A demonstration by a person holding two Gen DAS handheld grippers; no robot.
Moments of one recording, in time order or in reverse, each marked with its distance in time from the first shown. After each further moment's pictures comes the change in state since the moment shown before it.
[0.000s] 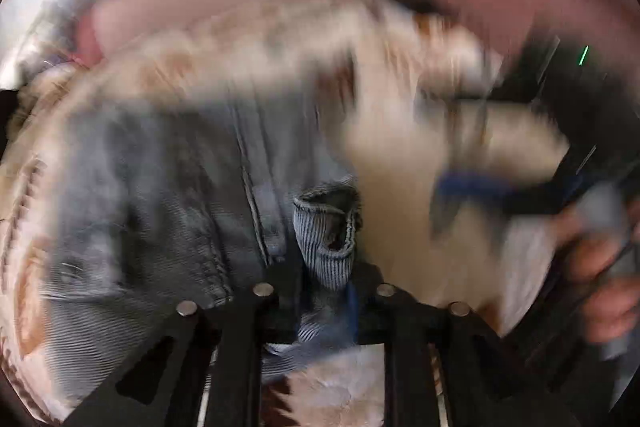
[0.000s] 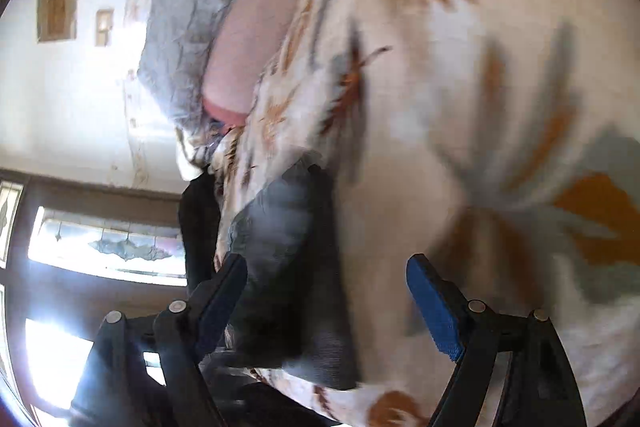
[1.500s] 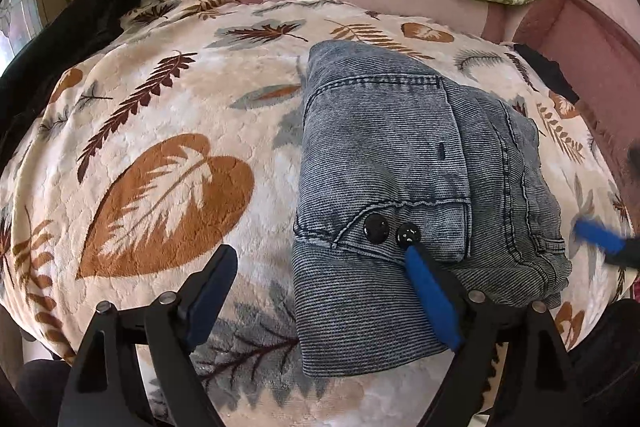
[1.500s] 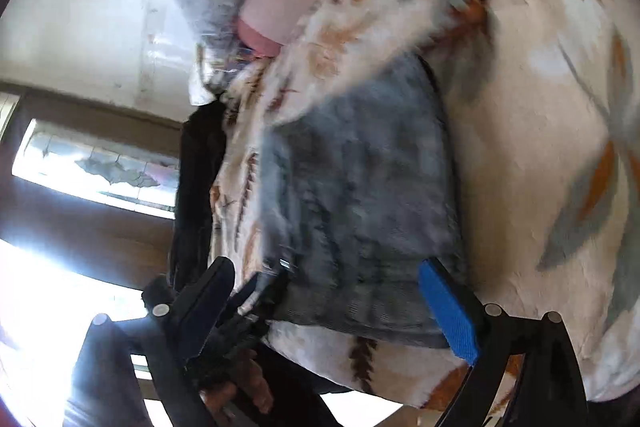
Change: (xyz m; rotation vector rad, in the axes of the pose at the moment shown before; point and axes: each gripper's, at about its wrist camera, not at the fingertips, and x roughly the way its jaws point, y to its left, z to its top) left arm -0.049 0.162 -0.058 -0.397 -0.028 0.188; right arm 0.040 0.125 -0.046 -0.297 0.132 -0.036
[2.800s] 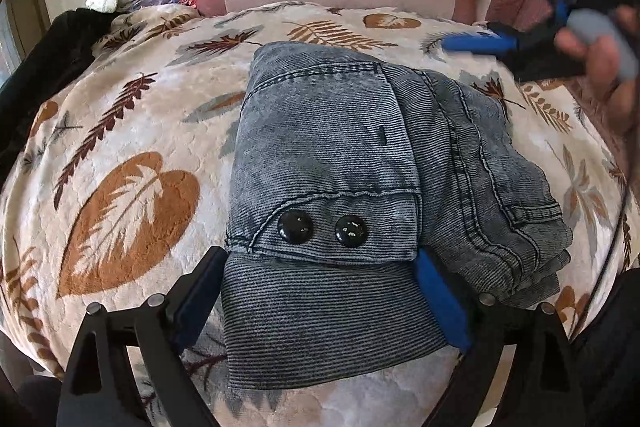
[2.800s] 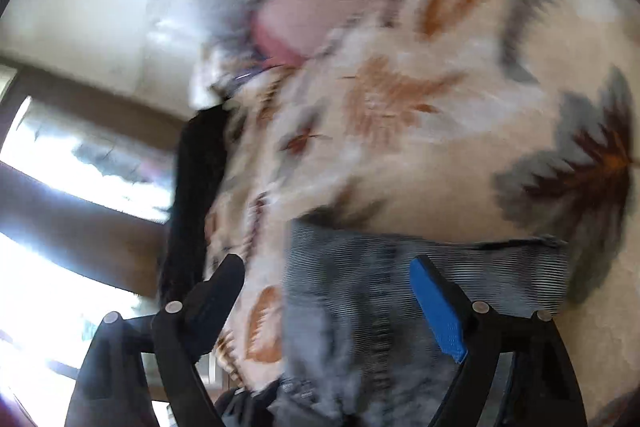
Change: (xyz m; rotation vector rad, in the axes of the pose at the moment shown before) left arm 0.012 -0.032 -0.004 0.101 -0.014 -0.023; right arm 0.078 0.047 0.101 -0.131 0.051 -0.011
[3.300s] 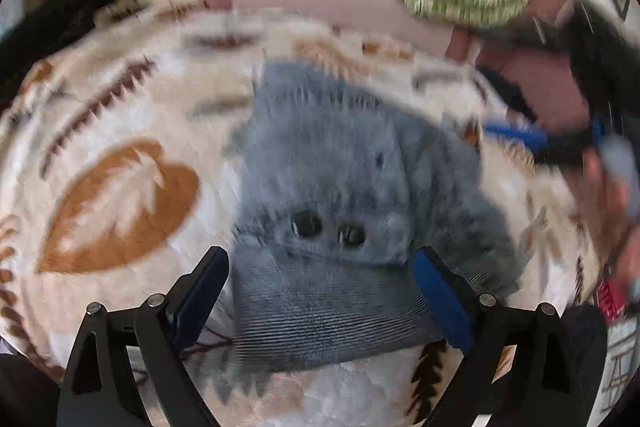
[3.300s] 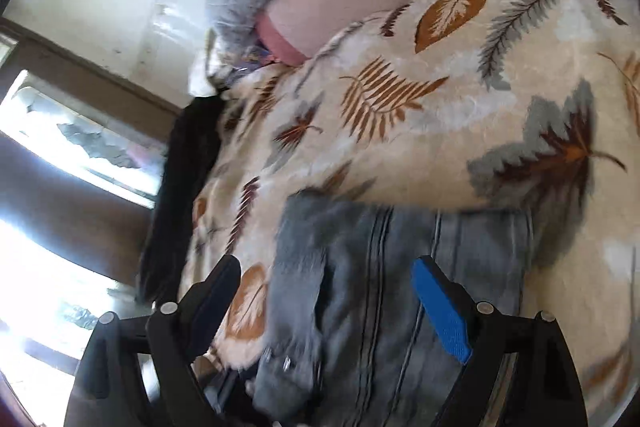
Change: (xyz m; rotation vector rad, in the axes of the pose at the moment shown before) left arm -0.033 0.026 0.001 -0.142 -0.086 -0.143; right arm -0.048 -0.004 -0.054 0.002 -0.024 -0.081
